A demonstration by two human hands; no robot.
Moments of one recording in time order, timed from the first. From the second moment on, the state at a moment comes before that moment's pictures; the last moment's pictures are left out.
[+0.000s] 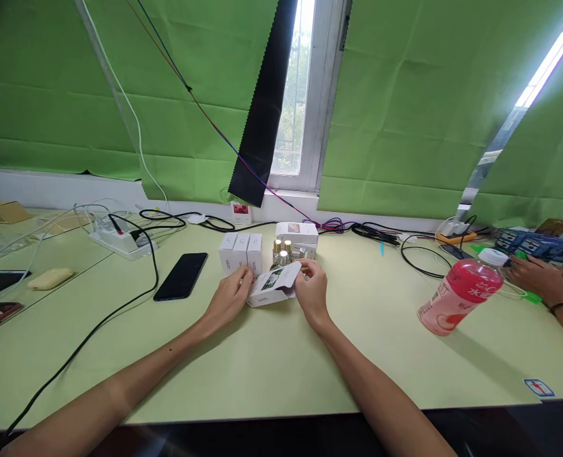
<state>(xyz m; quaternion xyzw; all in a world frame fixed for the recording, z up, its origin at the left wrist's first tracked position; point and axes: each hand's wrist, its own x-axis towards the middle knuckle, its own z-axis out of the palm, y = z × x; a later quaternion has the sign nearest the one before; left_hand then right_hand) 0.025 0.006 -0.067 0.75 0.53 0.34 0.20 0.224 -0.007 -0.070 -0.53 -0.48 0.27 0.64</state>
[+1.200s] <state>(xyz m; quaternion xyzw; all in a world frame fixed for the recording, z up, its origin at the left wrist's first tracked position) 0.029 -0.008 -0.057 0.85 0.36 0.38 0.13 0.212 -0.012 -0.069 -0.49 -0.49 0.39 0.61</state>
